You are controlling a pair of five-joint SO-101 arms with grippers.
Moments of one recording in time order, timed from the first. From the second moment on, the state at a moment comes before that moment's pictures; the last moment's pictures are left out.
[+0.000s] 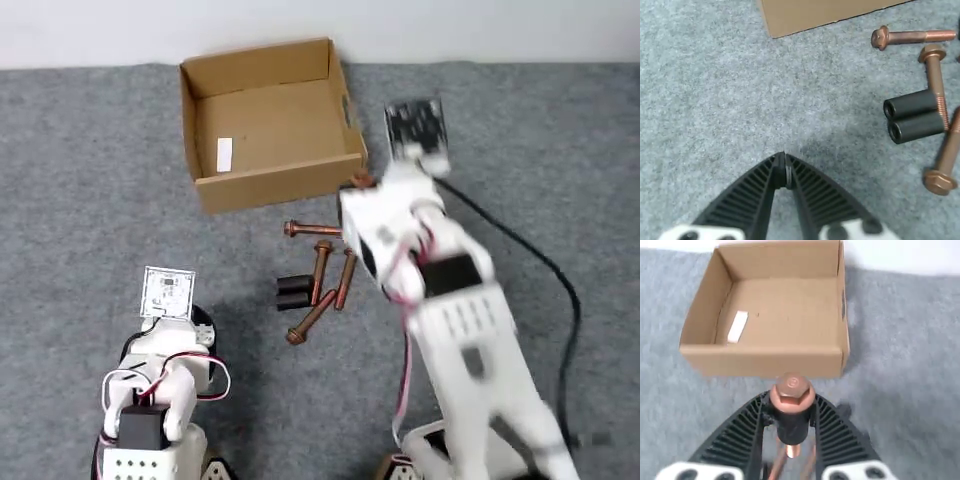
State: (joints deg) left arm -2.0 -103.3 96.7 64.2 3.9; right arm -20.7 -27.3 26.6 43.0 -8.0
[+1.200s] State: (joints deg) left arm -2.0 -103.3 96.7 64.0 9.2; right arm -23.4 45.5 -45.4 54.1 -5.9
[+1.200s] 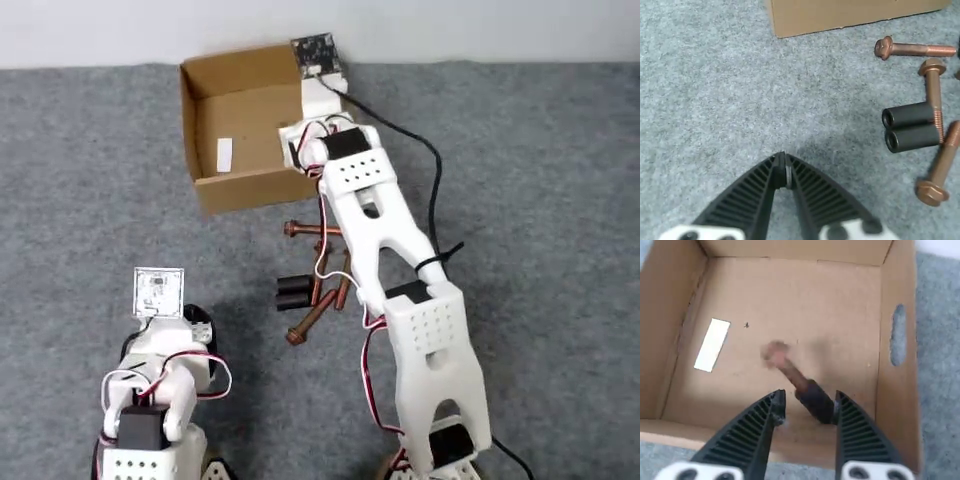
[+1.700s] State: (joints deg) left arm -2.0 -103.3 96.7 64.0 9.2; right arm -23.3 37.9 -49.7 75.8 -5.8
